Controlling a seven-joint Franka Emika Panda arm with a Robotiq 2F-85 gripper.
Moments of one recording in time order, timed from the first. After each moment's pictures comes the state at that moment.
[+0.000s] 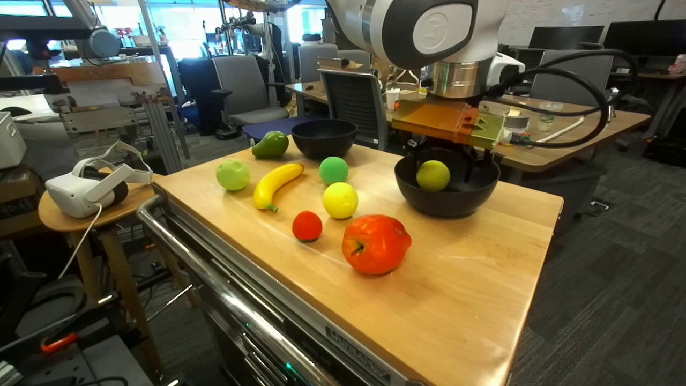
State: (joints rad) arm -0.38 0.51 0.02 -1.70 0.21 2.42 -0.66
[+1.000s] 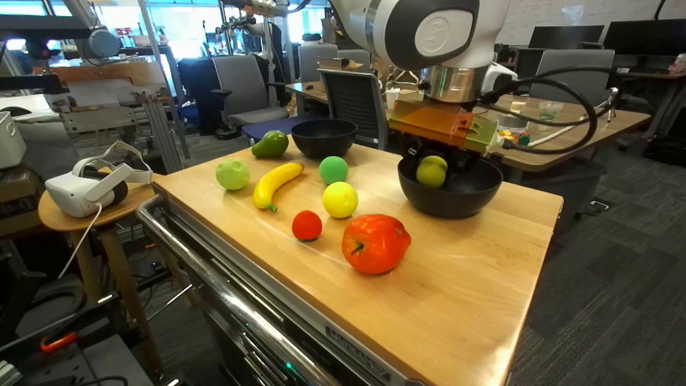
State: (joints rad) arm -0.37 0.54 0.03 -1.67 0.22 2.34 -0.68
